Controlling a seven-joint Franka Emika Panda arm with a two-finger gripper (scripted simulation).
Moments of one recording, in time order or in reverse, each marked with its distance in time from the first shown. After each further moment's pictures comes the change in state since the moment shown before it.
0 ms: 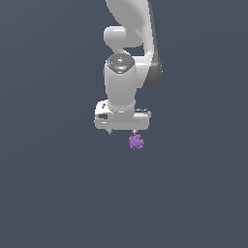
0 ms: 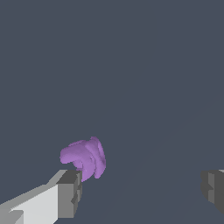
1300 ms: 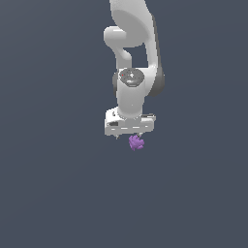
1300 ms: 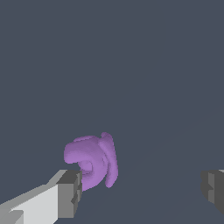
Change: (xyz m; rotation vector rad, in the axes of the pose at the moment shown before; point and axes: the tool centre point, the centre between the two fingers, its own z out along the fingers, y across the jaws) arm -0.012 -0.027 0.043 -0.009 -0.002 -0.122
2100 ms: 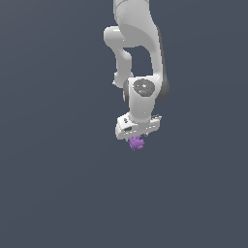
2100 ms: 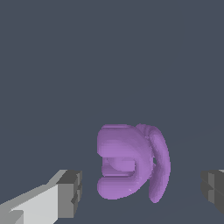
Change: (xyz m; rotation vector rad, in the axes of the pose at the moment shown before) arm -0.020 -0.045 0.045 0.010 -0.022 -0.188
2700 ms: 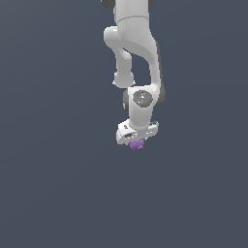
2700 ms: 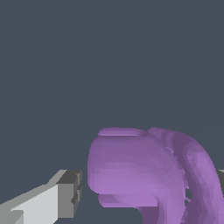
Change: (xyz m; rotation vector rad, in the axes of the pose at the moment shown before) arm -0.002 -0.001 0.045 0.001 -0.002 -0.006
